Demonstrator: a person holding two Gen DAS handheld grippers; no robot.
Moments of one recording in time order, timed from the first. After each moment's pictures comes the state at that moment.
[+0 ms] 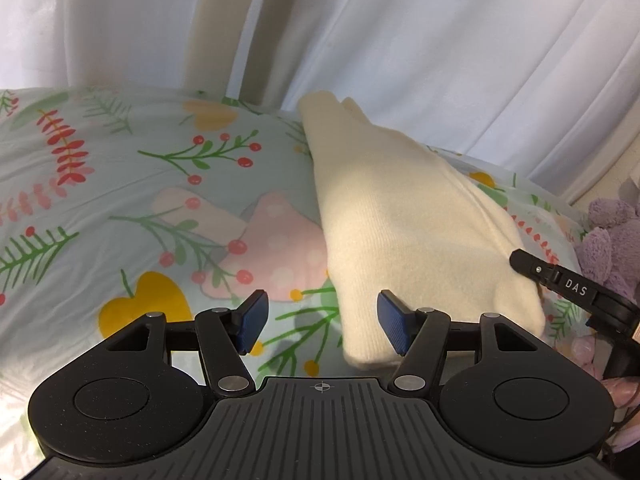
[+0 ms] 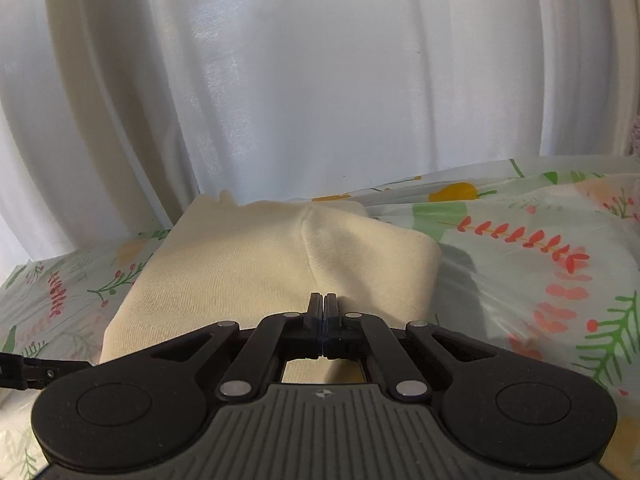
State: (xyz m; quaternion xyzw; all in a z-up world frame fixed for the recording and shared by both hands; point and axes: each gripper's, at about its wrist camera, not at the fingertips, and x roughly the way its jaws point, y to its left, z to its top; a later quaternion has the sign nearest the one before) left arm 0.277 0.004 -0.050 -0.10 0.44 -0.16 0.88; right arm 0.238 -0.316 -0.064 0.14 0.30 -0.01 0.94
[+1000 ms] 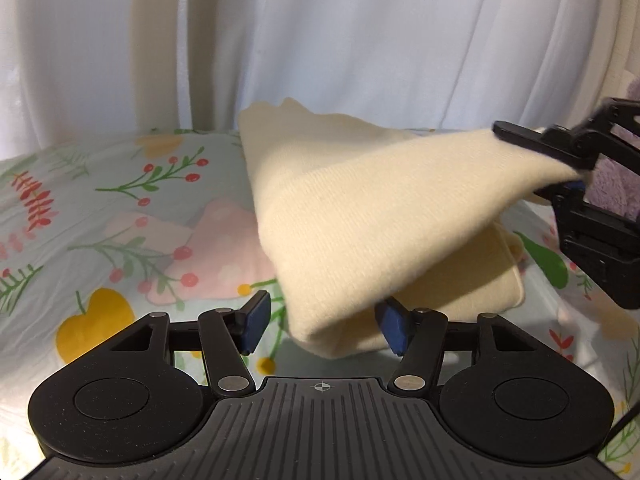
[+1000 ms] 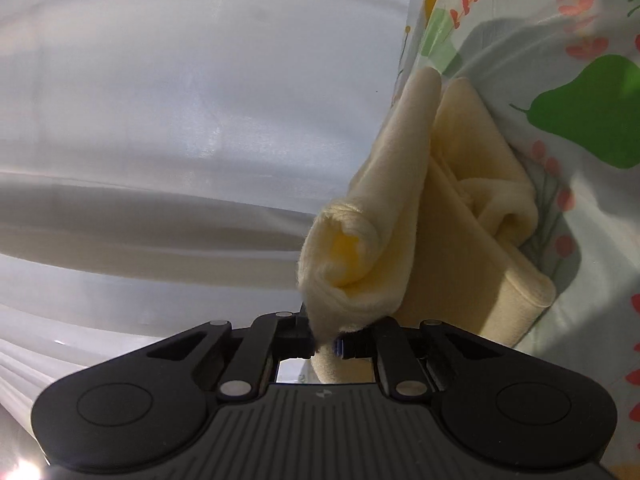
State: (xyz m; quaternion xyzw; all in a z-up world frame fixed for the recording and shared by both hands) left arm 0.254 -0.051 -0.079 0.00 0.38 -0.15 0.92; right arm 0.219 -0.353 -0.104 0.65 0.26 0.14 0.70
